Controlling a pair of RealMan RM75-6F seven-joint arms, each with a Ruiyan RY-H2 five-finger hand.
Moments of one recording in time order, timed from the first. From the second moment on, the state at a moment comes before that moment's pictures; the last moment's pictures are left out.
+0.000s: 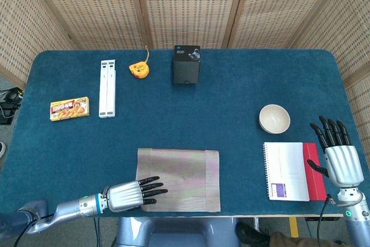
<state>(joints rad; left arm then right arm) -0.67 -1.66 0.32 -1.01 2.14 1.32 -0.16 0.18 -1.26 0.08 -1.30 -1.56 1.55 0.06</state>
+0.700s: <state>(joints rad) -0.68 -1.68 0.32 -1.01 2.09 1.31 -0.13 0.18 -1.26 0.08 -1.31 -1.57 1.56 0.07</state>
